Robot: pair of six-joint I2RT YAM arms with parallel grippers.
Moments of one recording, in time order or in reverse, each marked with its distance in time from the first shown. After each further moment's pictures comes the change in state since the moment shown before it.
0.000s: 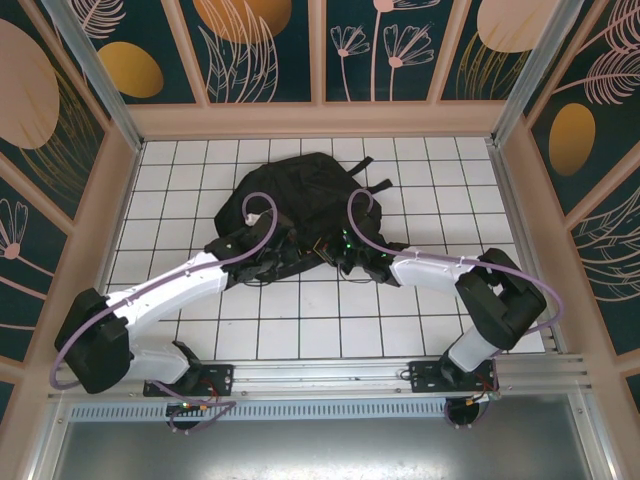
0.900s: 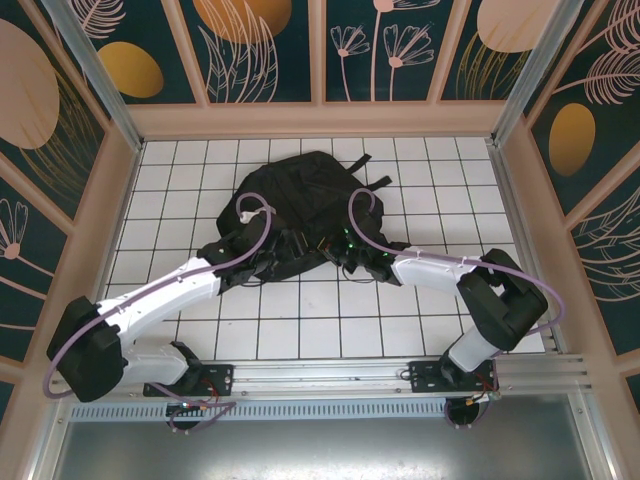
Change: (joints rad) left arm 0.022 -0.032 -0.042 0.084 0.000 0.056; right arm -0.013 -0.011 0.000 -0.034 0.031 -0.054
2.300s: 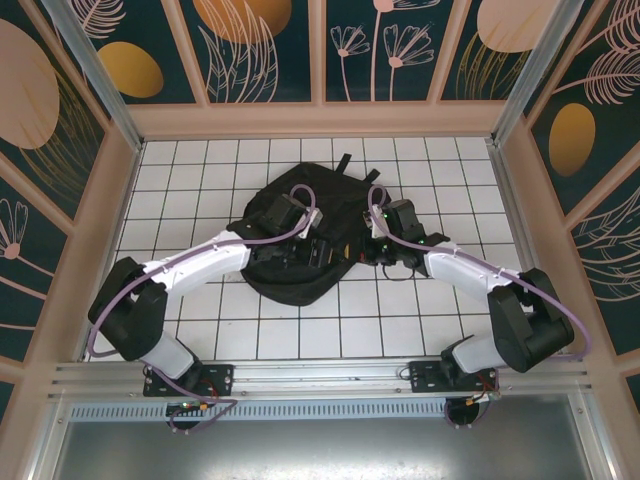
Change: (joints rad) left arm 0.034 0.263 0.185 -0.046 0.357 0.535; right arm -0.250 -0.162 -0.037 -0.286 -0.378 -0.721
